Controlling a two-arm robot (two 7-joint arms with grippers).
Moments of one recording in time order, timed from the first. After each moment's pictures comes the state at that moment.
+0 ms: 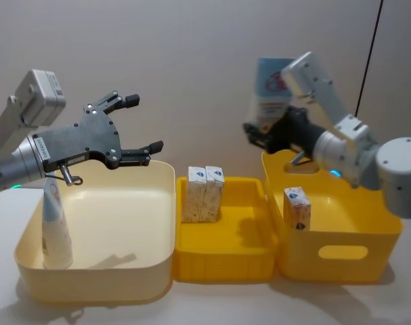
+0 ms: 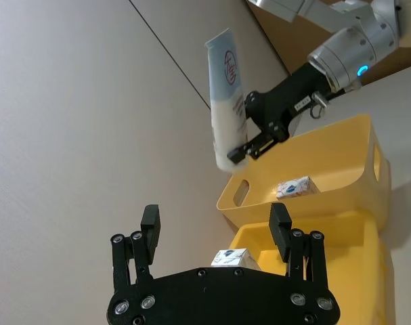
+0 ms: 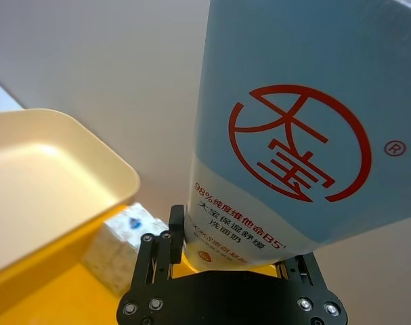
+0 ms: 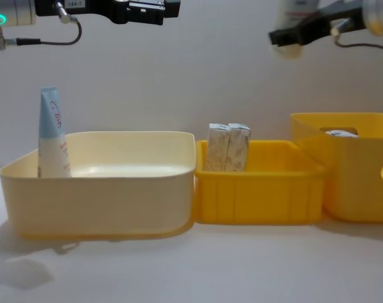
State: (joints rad) left arm -0.90 0.44 0.51 -1.12 -0.35 -0.31 -0.82; right arm 0.89 0.32 -0.46 -1.14 0.10 0.25 0.40
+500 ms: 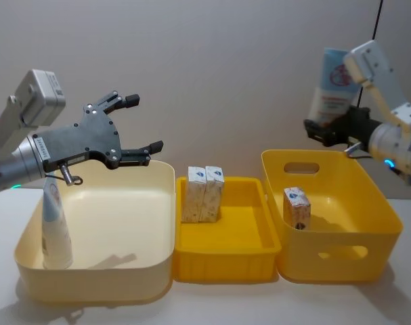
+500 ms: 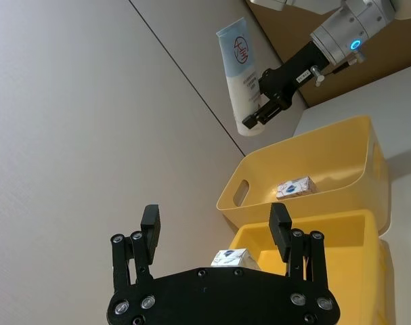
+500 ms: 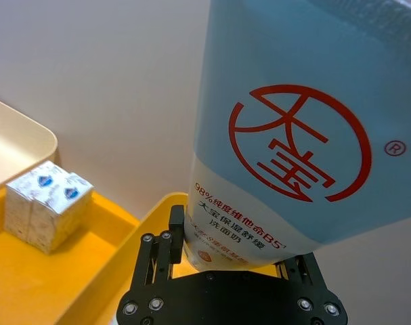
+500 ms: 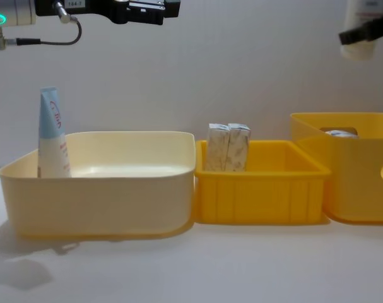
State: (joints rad) left arm -0.90 0.44 0.51 -1.12 -0.35 -0.31 -0.82; right arm 0.89 0.39 -0.36 -1.14 0.11 0.42 0.36
